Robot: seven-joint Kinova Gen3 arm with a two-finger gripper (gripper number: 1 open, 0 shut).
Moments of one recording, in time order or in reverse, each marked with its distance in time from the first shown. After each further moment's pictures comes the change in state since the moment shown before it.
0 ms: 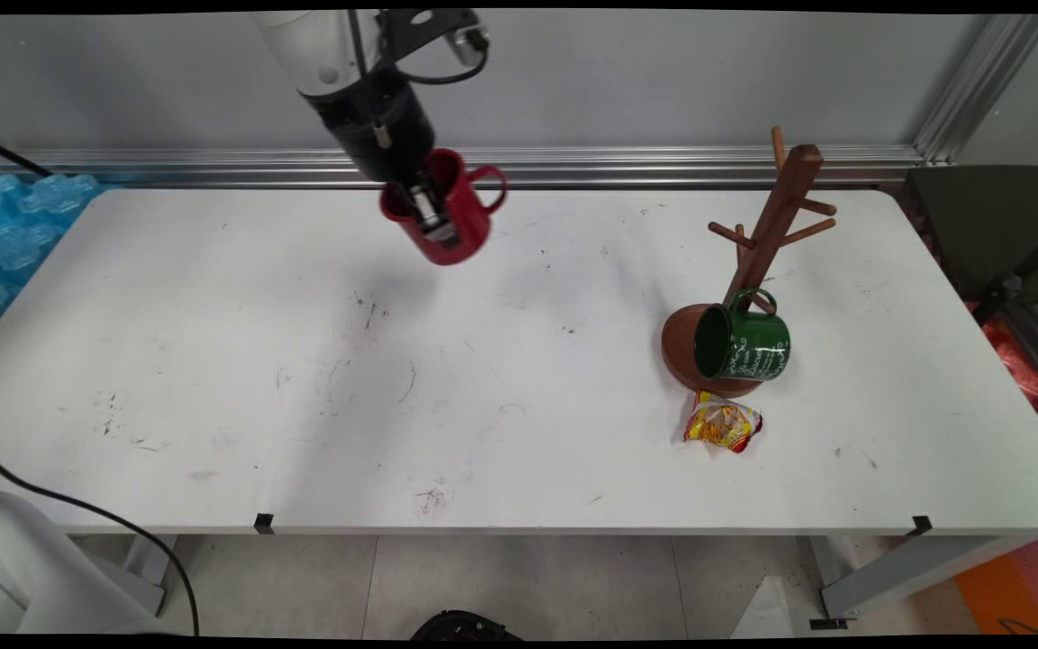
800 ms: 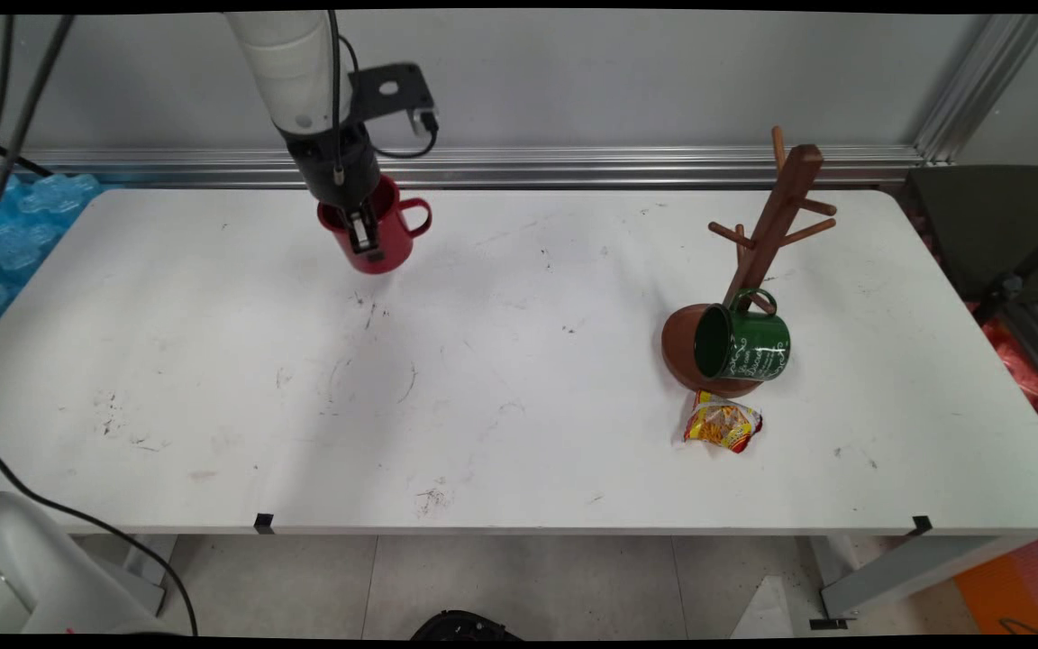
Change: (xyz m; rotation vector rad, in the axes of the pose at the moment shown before) arm -0.031 -0.059 0.061 0.093 -0.242 0.077
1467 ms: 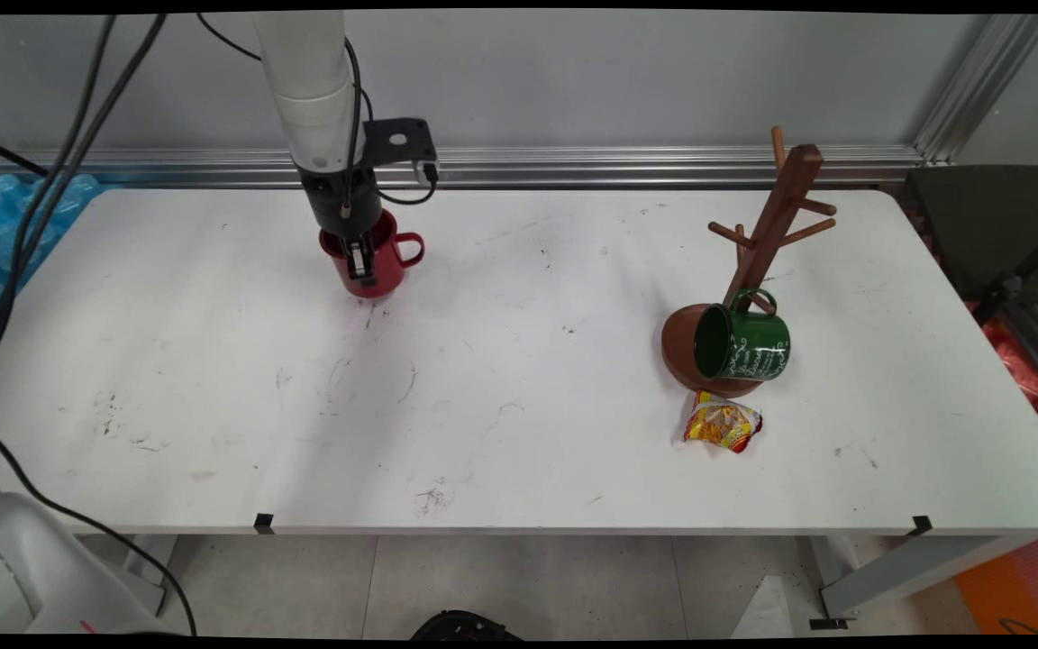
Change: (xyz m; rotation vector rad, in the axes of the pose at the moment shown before) arm 0.004 -0.019 0.062 -0.027 -0.084 0.063
